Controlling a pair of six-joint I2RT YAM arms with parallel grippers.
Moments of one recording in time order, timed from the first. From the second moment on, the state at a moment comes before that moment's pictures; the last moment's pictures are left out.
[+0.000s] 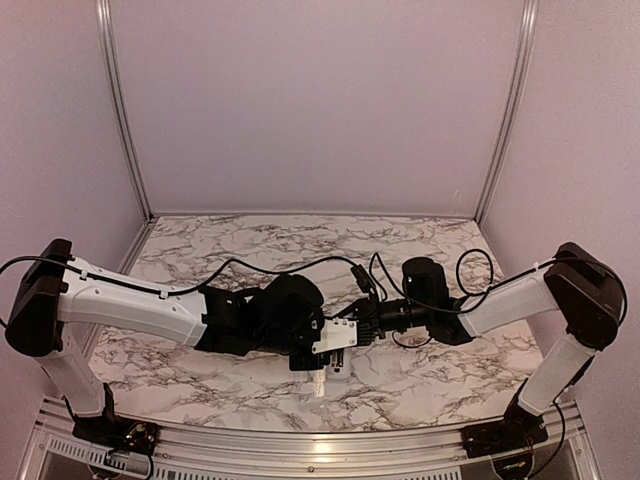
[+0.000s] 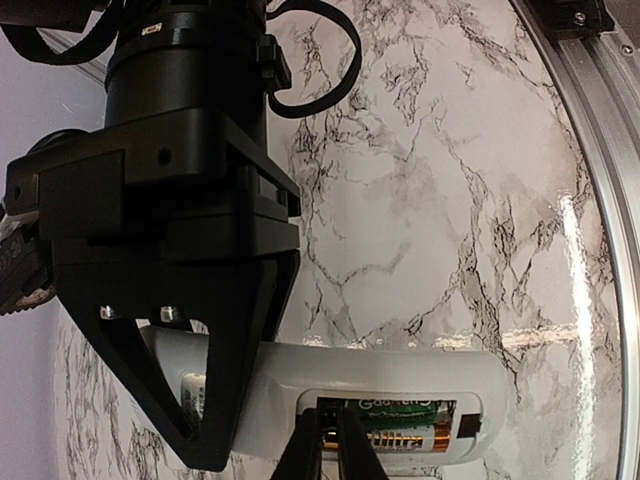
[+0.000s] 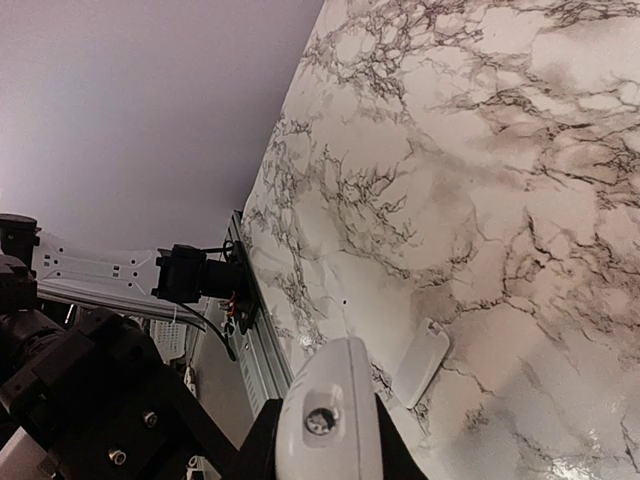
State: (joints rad) left arm -1.23 1.72 1.12 -0.11 -0.09 0.53; right arm 0.75 1.63 0.64 0.63 -0.72 0.93
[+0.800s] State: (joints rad) left arm -1.27 1.74 1.12 -0.12 -0.09 0.53; right arm 0.73 1.59 0.64 0.63 -0.69 0.86
